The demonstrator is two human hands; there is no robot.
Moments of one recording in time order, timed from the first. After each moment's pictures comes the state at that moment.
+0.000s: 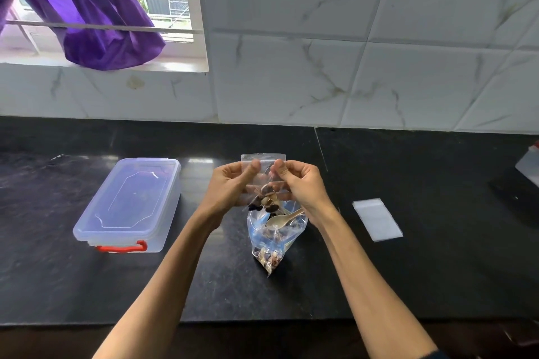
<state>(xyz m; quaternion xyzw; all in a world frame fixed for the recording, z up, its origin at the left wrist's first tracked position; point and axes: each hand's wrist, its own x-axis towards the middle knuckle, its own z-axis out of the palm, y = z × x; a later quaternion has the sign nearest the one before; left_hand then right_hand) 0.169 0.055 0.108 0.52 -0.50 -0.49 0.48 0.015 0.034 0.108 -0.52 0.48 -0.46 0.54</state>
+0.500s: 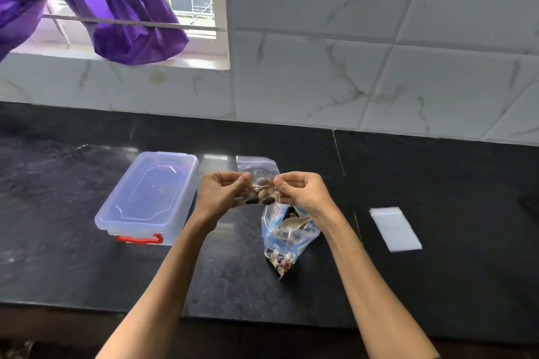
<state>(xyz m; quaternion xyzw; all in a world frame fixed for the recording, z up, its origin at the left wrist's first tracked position) 0.204 0.053 0.081 0.57 -0.42 -0.45 0.54 0.030 0.016 0.081 -0.51 0.48 -0.40 0.59</state>
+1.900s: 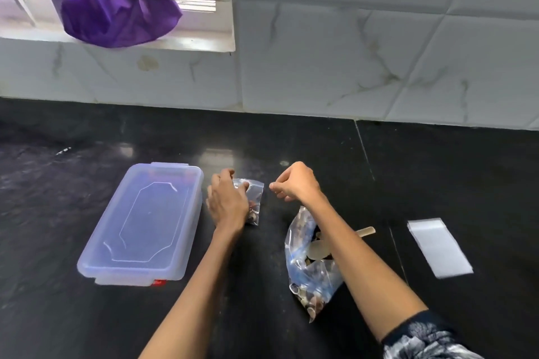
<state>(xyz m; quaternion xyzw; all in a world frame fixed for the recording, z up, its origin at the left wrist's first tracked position) 0.230 -0.040 0.008 0.81 -0.45 -0.17 0.35 0.098 -0.093 0.040 -0.62 0.68 -0.15 0.38</state>
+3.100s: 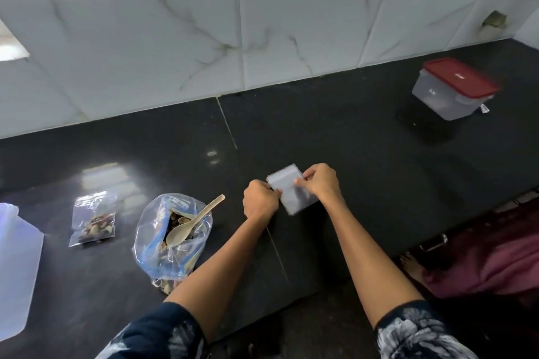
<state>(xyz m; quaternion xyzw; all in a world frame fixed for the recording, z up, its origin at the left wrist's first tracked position) -0.080 -0.020 -0.015 0.70 -0.51 -0.45 0.21 -0.217 -0.014 0.000 -0.41 0.83 -0.23 0.30</state>
